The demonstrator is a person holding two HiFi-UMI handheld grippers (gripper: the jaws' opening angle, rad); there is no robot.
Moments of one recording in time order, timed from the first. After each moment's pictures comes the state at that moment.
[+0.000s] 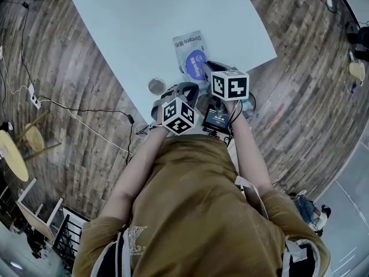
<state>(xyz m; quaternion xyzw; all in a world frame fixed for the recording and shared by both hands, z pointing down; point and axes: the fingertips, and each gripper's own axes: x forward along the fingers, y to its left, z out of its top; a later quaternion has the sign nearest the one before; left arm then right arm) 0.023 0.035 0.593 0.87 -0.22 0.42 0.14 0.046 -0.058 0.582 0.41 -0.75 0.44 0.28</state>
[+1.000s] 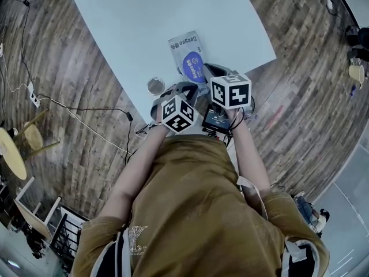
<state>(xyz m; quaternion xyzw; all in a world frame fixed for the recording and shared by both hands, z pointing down) 0.022 0.039 0.594 0.87 -0.22 0.42 0.16 0.035 -0.046 0.548 0.40 -0.77 0.42 0.28</state>
